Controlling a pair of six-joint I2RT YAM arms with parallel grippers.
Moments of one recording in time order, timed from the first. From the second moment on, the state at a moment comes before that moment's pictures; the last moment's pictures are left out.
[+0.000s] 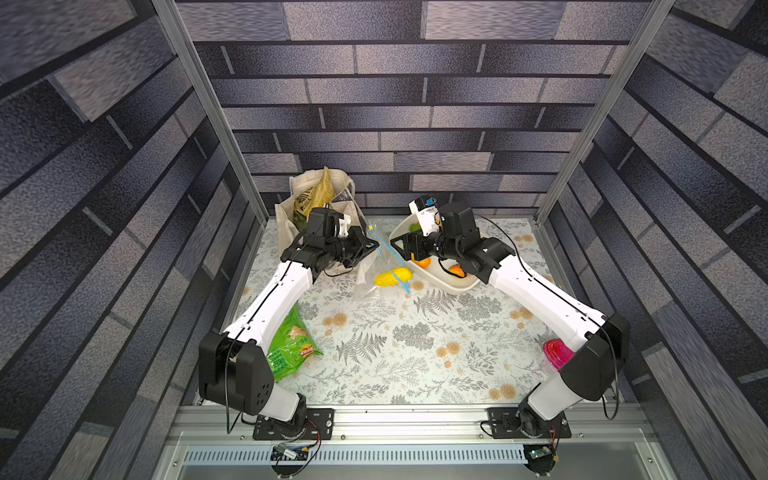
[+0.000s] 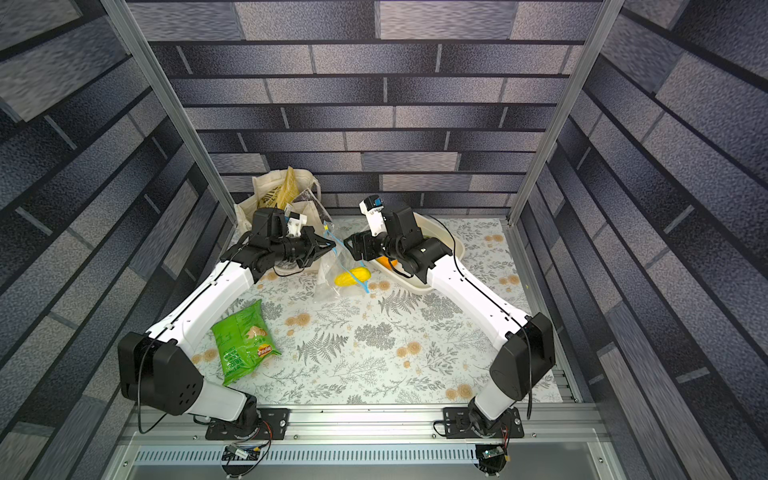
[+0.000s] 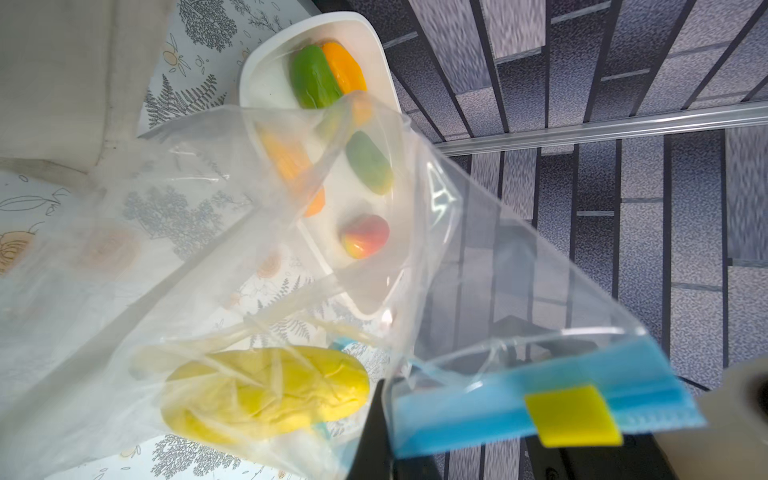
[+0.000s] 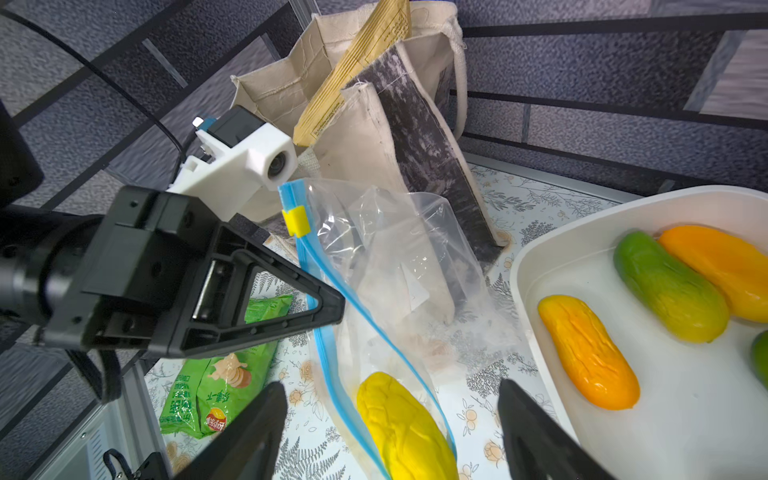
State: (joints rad) left arm -0.27 1.48 1.31 -0.39 0.63 -0.99; right arm 0.67 1.58 1.52 -0.42 -0.20 0.26
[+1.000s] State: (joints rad) left arm -0.26 1.48 1.36 -0.33 0.64 -1.06; right arm 0.55 1.68 1.24 -0.10 -0.63 0.52
